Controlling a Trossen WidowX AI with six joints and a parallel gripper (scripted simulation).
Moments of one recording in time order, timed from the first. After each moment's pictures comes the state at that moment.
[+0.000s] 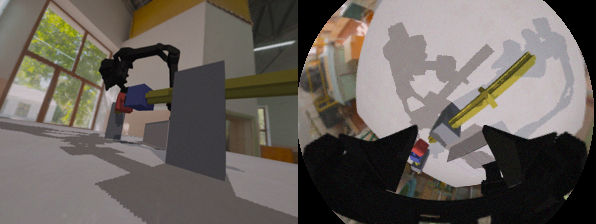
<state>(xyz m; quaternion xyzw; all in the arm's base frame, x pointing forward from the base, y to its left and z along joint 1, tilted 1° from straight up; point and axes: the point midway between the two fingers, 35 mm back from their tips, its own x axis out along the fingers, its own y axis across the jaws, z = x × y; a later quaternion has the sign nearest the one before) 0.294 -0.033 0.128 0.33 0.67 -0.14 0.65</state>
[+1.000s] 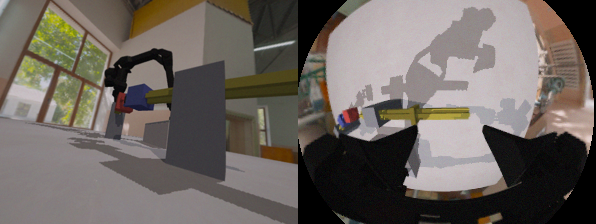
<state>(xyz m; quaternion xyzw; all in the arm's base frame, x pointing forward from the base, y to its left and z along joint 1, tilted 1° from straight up) 0.295 -0.158 0.135 -0.06 0.69 0.04 0.72</state>
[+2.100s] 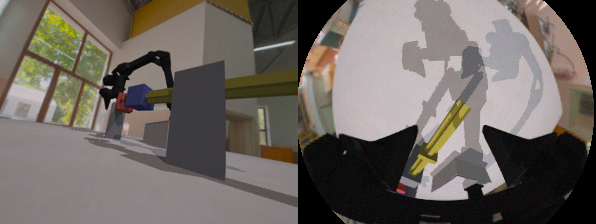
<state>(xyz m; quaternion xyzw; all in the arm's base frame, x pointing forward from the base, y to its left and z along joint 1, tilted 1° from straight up) 0.298 -0.166 0.092 0.29 0.62 -0.30 0.66</state>
